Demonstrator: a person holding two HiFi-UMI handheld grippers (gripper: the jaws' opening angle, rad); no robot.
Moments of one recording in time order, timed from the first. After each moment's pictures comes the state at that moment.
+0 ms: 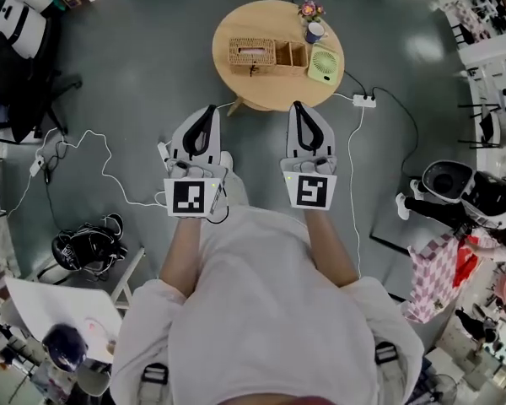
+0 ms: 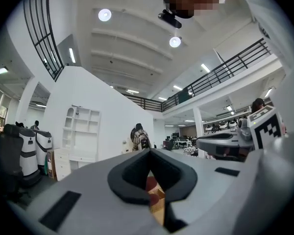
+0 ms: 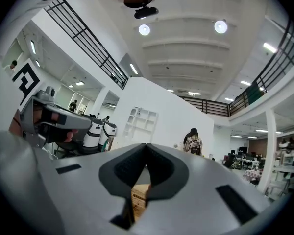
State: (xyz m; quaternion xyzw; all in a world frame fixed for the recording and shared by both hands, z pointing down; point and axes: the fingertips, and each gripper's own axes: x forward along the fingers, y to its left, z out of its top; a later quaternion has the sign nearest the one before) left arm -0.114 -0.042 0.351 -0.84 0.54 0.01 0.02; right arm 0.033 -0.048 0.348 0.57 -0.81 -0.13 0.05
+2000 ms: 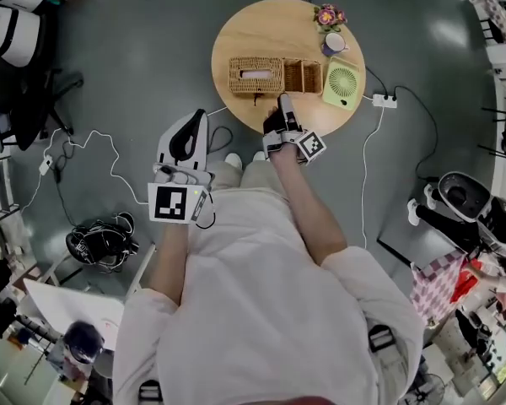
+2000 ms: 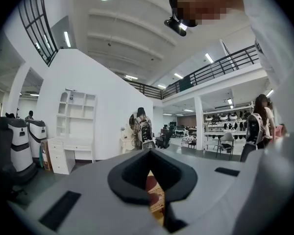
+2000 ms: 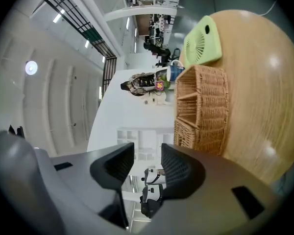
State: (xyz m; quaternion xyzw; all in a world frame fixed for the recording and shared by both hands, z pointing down) left arm -0.107 -0.223 0.412 -0.85 0.53 -0.04 -0.03; right arm 0.085 -0.290 0.685 0.42 -0.58 0.56 -0.43
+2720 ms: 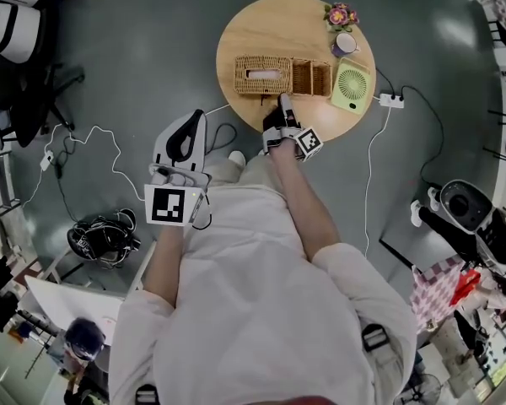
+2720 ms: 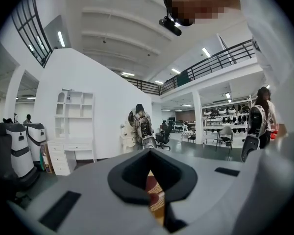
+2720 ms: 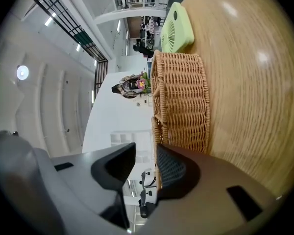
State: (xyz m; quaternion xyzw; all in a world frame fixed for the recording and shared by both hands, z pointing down) left arm -0.123 -0.242 0.432 -0.85 0.52 -0.08 -0.02; right arm 0.070 -0.307 0.758 0.43 -0.53 0.59 -0.43
